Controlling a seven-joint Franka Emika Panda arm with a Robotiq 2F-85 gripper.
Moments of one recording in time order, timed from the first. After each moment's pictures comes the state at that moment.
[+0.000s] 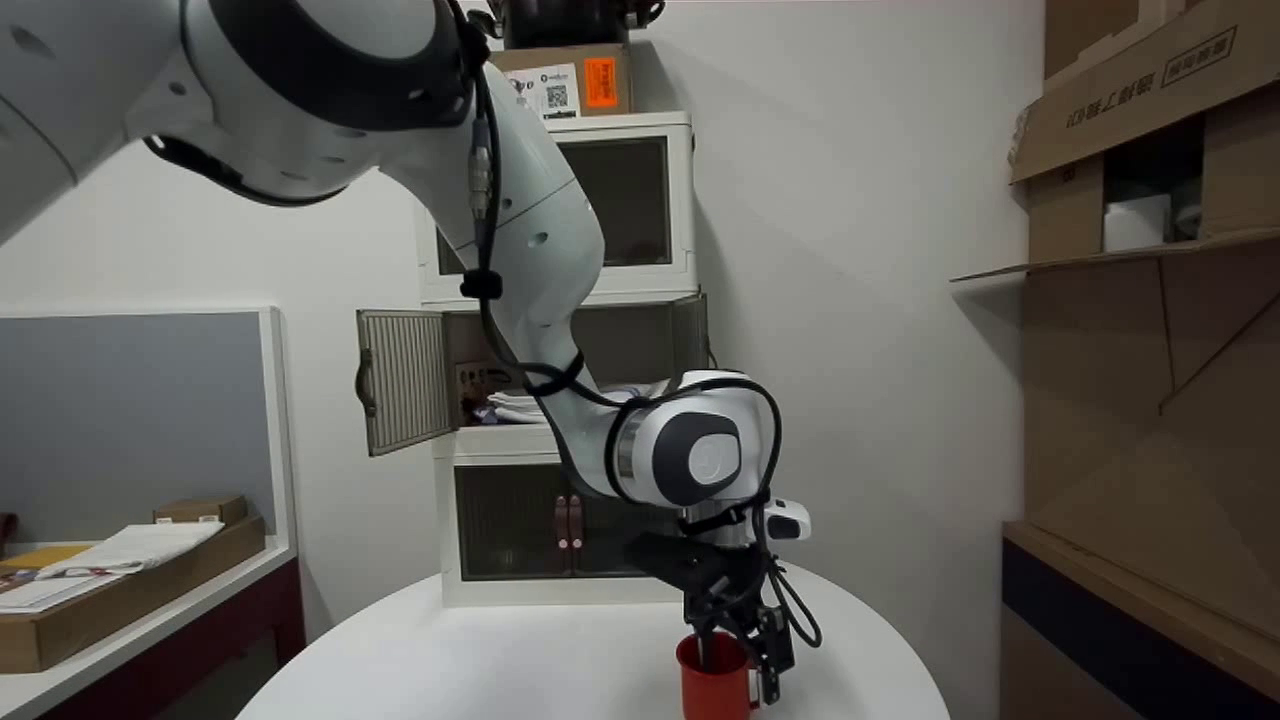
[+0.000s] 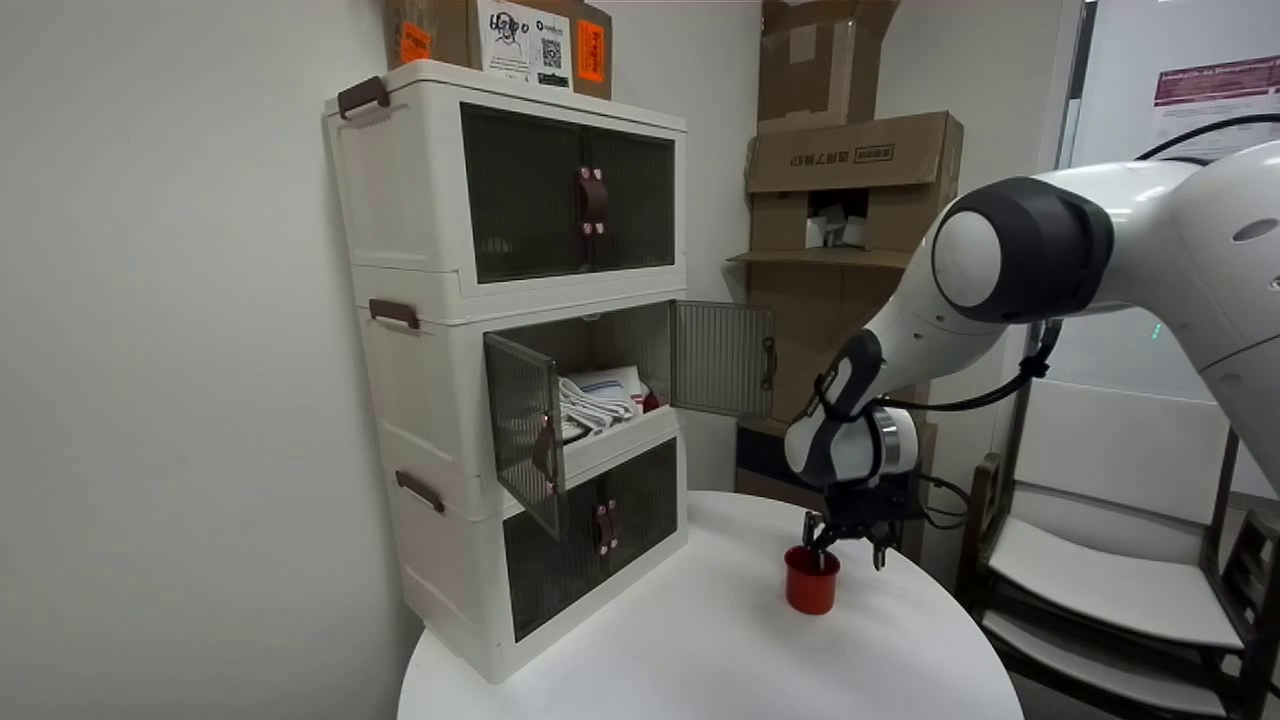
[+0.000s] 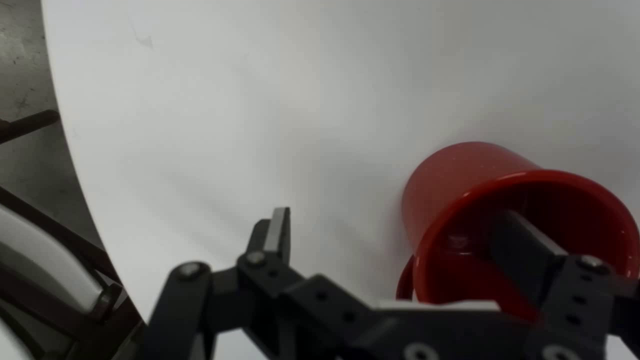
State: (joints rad) arm -0.22 0.68 -0.18 -1.88 0.04 2.54 0.18
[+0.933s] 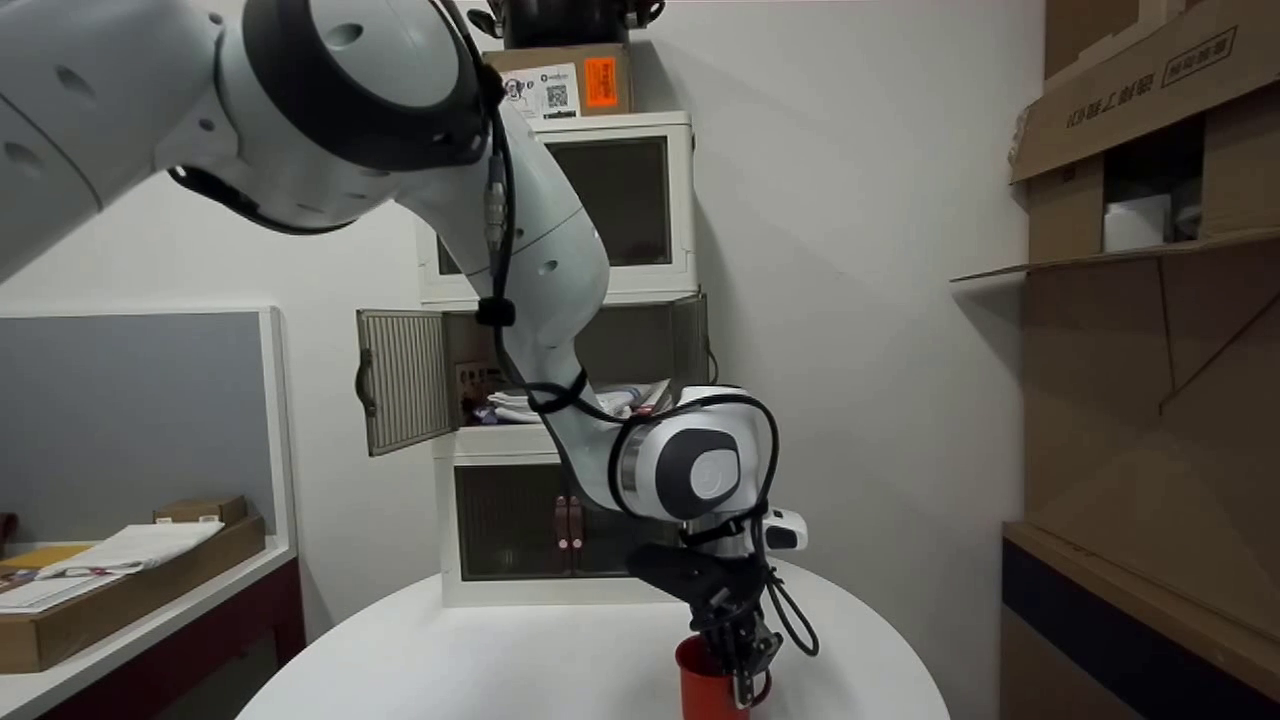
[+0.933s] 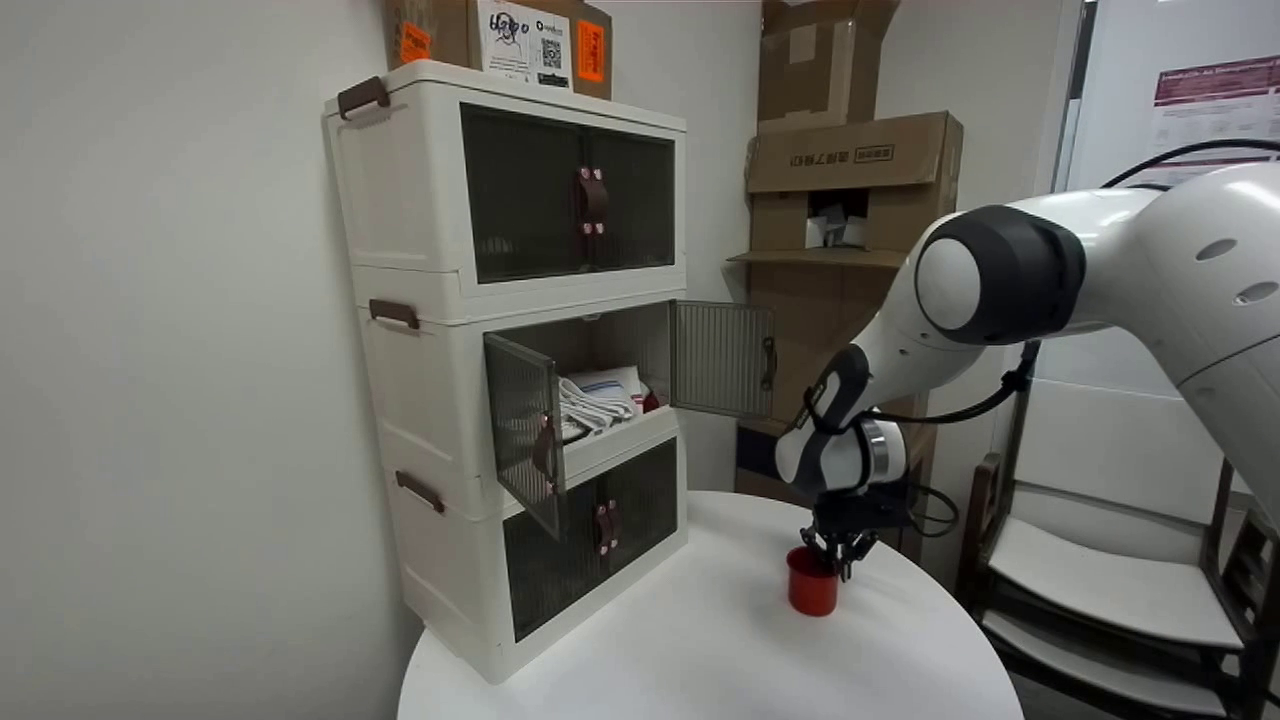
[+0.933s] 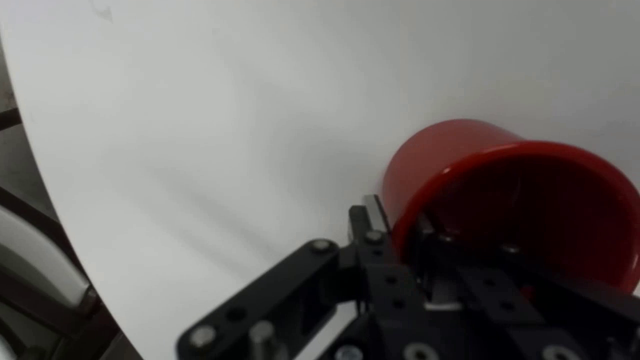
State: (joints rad) arm -0.21 0.75 -0.18 -1.82 0.04 2.55 0.20
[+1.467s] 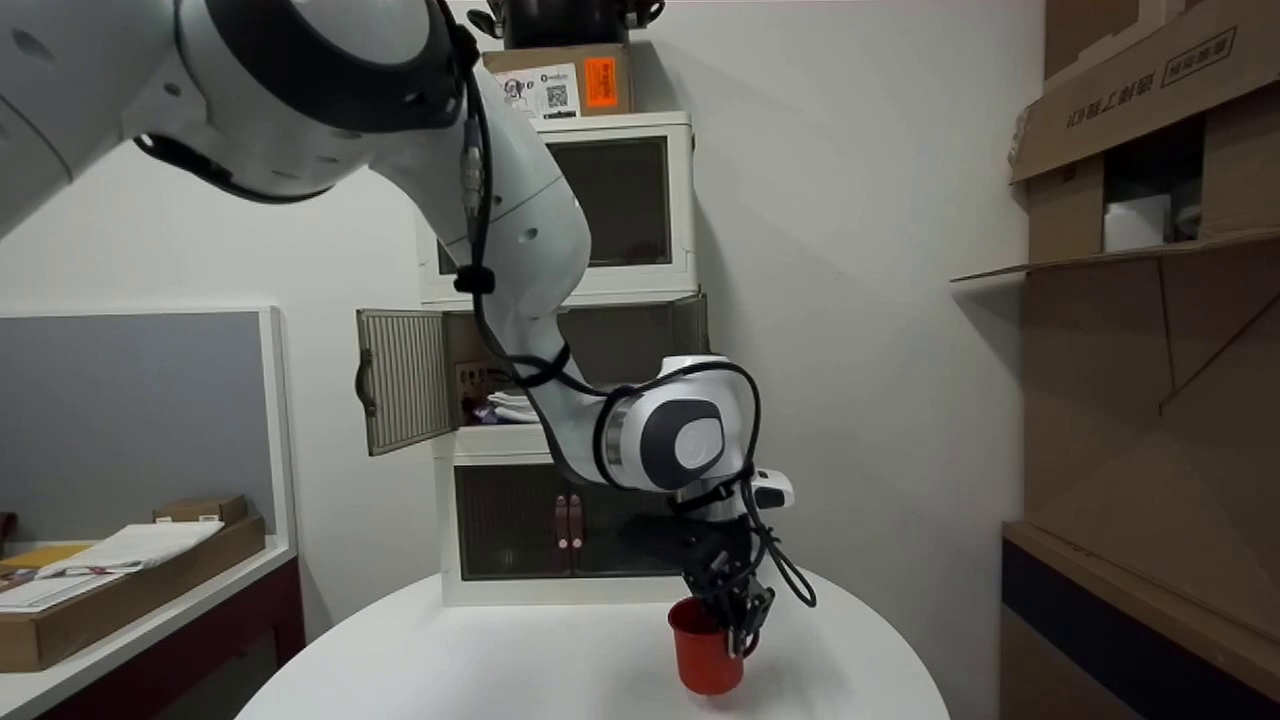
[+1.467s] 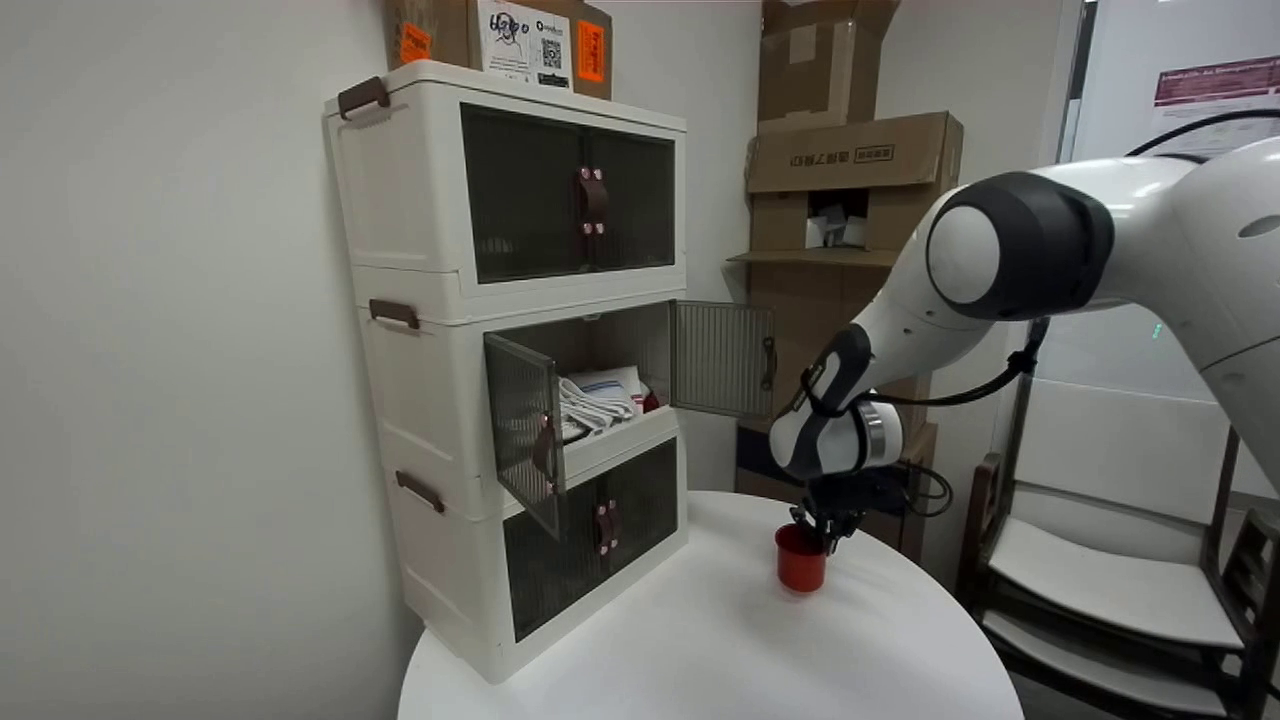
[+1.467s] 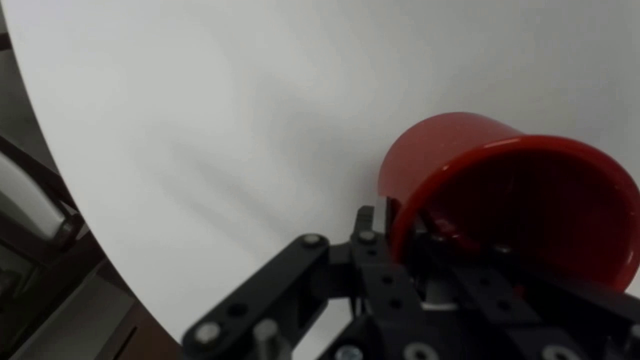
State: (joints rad) arm -0.19 0.66 -0.17 -1.87 0.03 2.62 0.12
